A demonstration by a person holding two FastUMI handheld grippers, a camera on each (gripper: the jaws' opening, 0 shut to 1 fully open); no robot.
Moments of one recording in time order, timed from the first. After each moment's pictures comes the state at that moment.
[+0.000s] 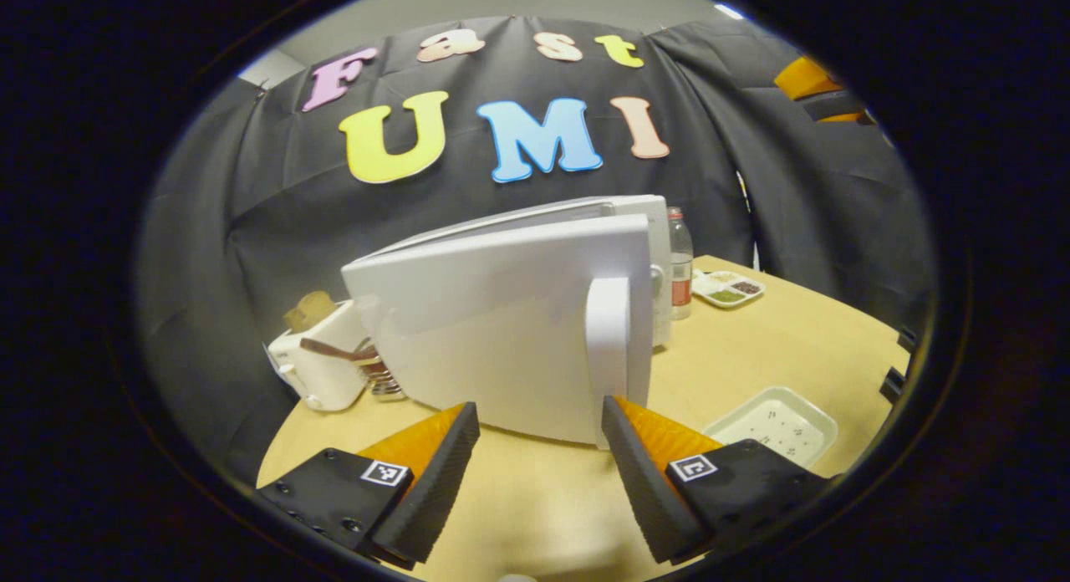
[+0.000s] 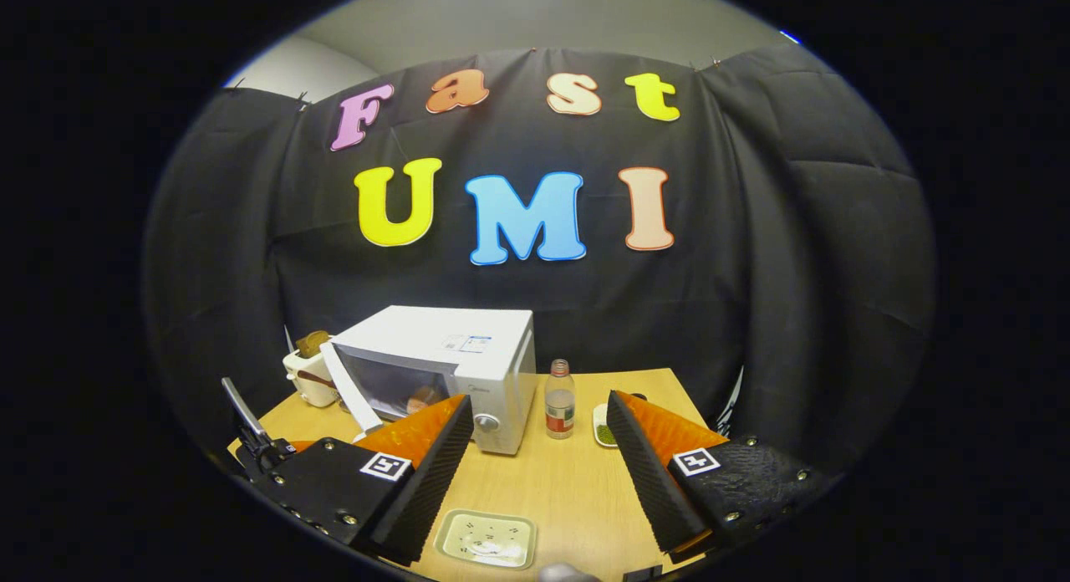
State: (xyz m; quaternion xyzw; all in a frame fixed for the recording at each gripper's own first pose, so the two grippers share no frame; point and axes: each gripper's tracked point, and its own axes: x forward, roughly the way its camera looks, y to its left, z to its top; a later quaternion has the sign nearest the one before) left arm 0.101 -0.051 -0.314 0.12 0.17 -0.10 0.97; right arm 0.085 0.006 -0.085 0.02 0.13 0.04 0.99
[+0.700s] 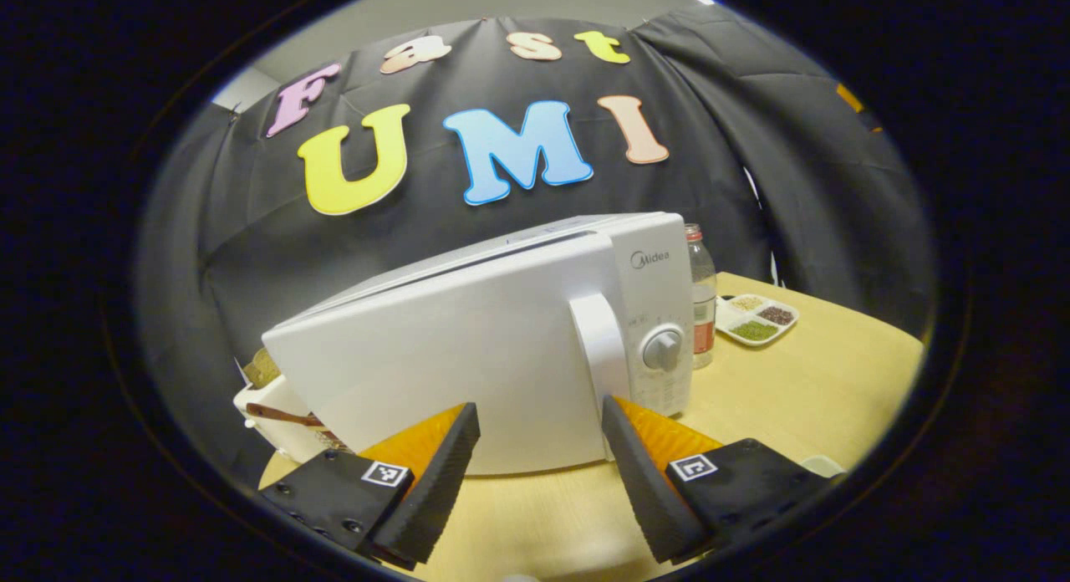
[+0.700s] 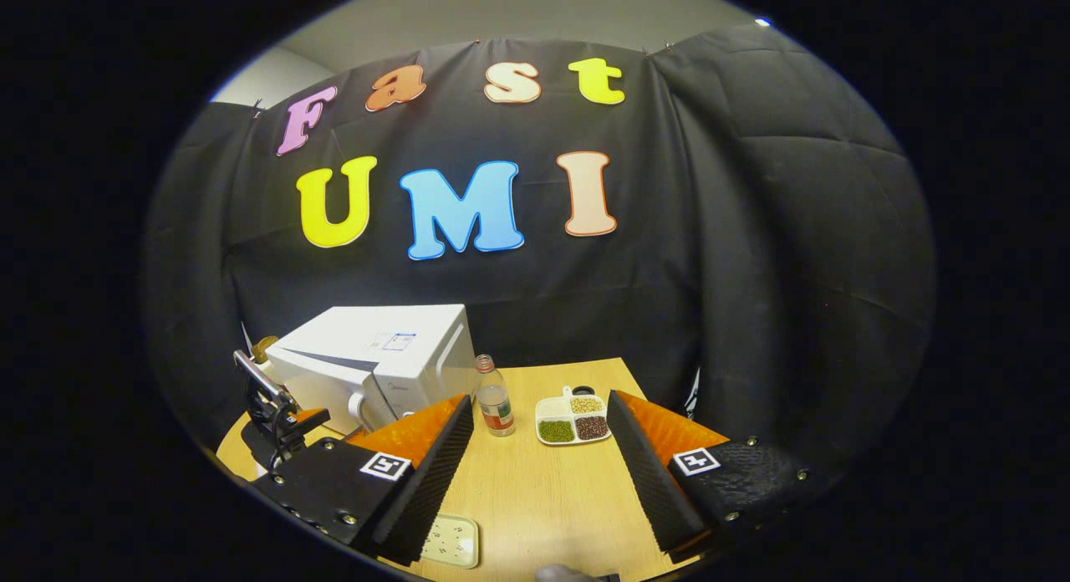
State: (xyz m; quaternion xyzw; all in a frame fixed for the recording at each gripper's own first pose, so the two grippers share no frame) left arm 0.227 -0.105 -0.309 0.13 0.14 -0.09 0.98; right arm 0.103 -0.074 -0.095 0.04 0.15 -0.02 0.99
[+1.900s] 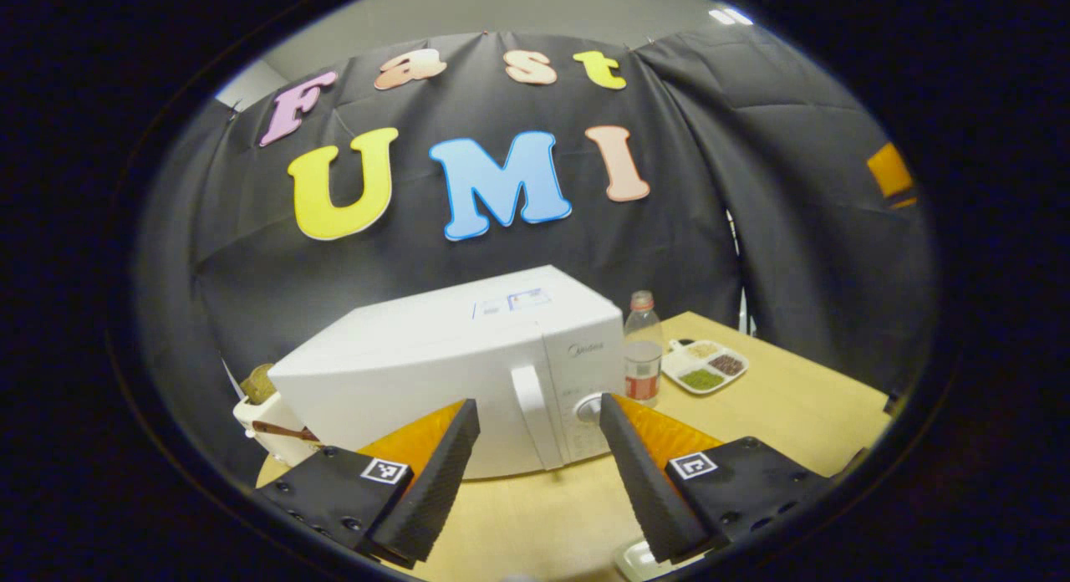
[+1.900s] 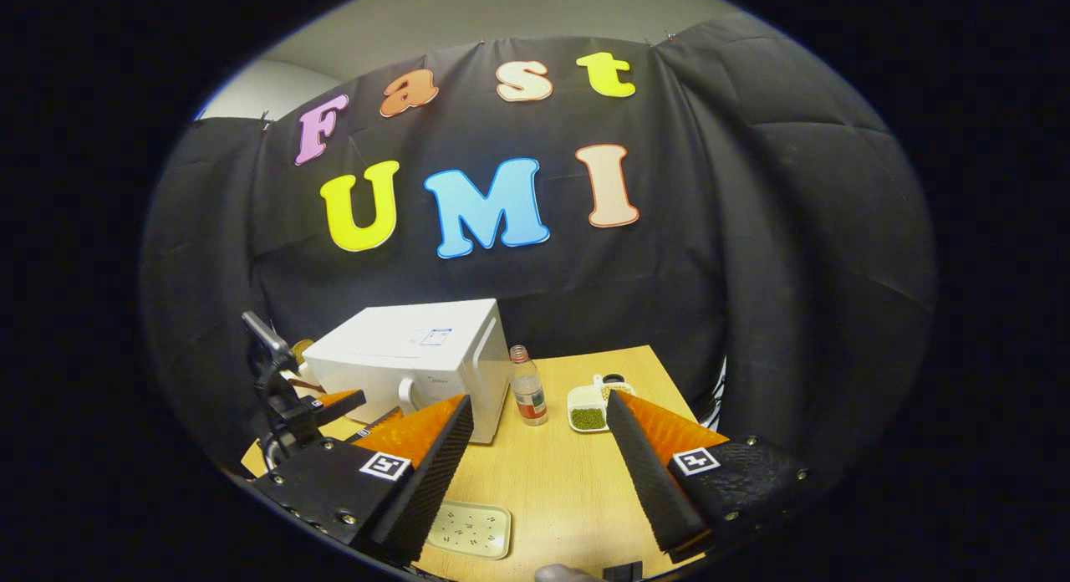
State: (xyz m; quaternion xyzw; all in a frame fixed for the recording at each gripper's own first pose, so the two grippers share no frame) left arm 0.170 -0.156 -0.194 0.09 0.11 -0.13 0.98; right arm 0.072 -0.041 -0.087 0.06 0.15 0.04 0.99
